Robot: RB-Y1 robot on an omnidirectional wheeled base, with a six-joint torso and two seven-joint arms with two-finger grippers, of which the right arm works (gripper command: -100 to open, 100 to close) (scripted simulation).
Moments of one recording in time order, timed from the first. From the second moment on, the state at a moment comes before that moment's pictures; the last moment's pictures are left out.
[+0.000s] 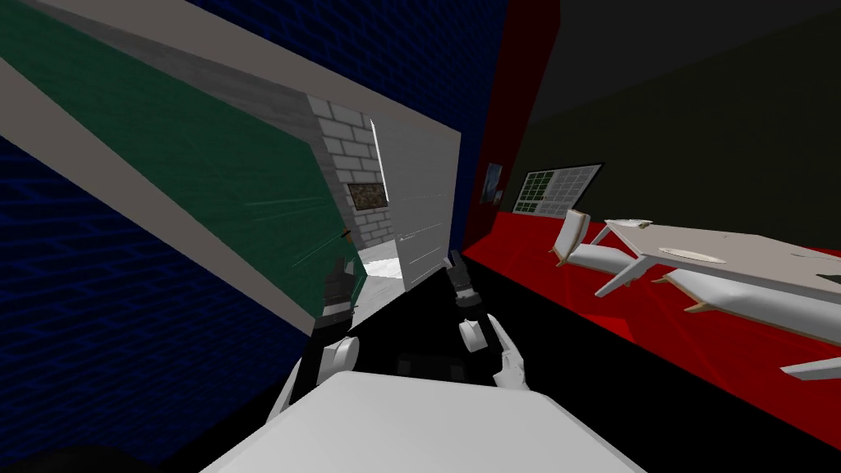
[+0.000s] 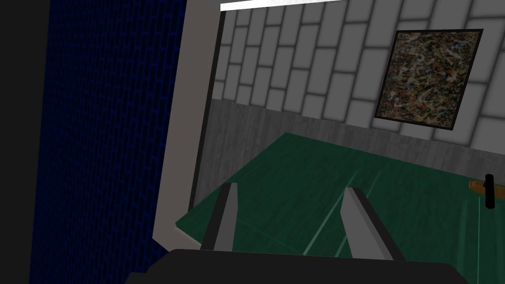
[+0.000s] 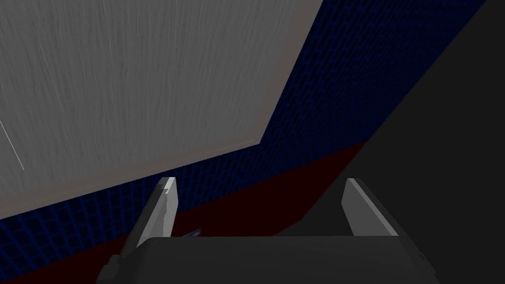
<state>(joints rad) 0.16 -0.10 0.31 -1.83 0.06 -0.51 -0.10</state>
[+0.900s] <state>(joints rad) 0.05 -0.11 0.46 -1.67 0.05 -0.46 -0.15</state>
